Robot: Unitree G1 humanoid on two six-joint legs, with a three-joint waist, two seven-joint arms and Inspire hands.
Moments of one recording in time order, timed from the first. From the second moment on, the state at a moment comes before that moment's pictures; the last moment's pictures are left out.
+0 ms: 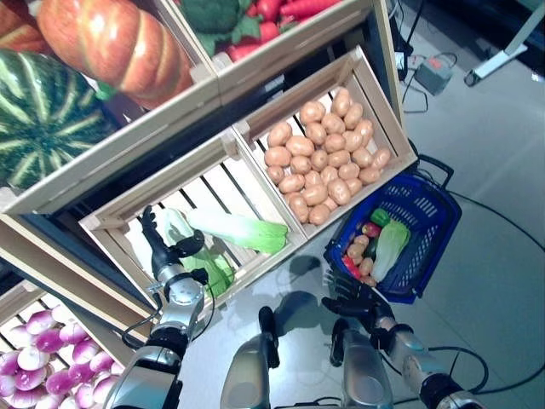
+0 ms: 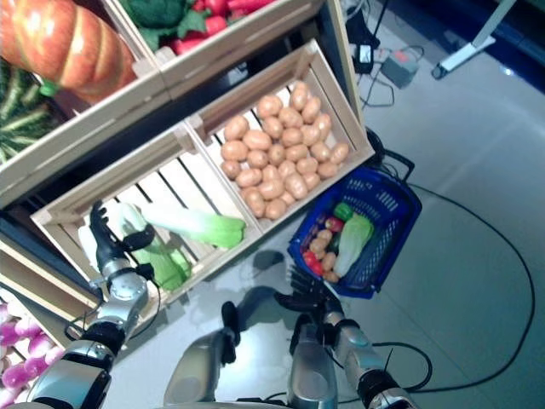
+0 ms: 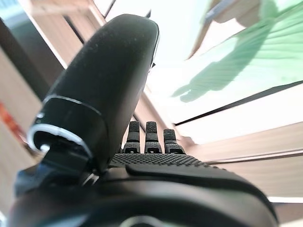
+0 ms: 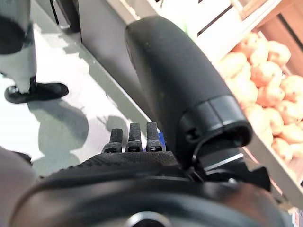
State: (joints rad) left arm -0.43 0.37 -0.14 0.90 -0.29 -0.31 0.73; right arm -0.20 -0.32 0.37 0.82 0.68 -0.16 0.17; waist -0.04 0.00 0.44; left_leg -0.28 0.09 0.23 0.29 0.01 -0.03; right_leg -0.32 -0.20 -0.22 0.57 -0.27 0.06
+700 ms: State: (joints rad) left arm -0.61 0.44 -0.09 0.94 -0.40 -0.27 0.79; right arm -0.29 -0.37 0.36 0.82 0.72 -0.16 0.14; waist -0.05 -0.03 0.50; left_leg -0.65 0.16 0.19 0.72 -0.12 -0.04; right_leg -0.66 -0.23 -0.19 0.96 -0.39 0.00
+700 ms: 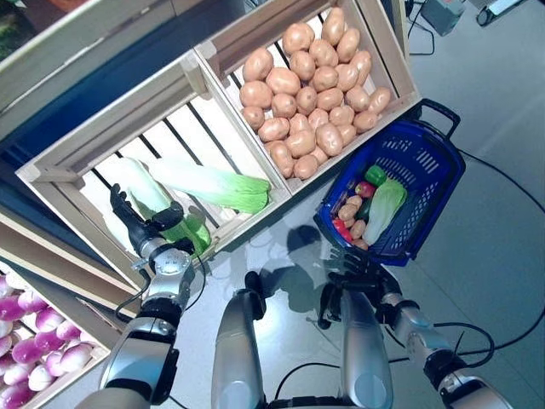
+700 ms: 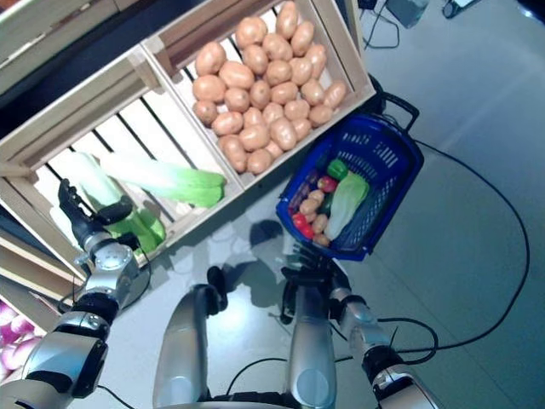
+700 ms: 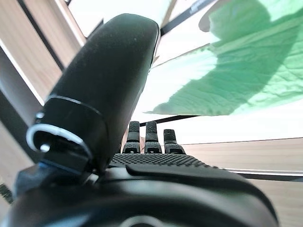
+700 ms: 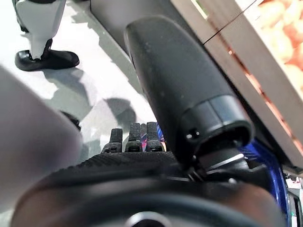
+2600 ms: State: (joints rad) left arm -1.02 0.83 -0.18 1.16 -0.72 0.04 0.59; right arm -0.20 -0.54 0.29 0.65 0.83 -0.23 0.11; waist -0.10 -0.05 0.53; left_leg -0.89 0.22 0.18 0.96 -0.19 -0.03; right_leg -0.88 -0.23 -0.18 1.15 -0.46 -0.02
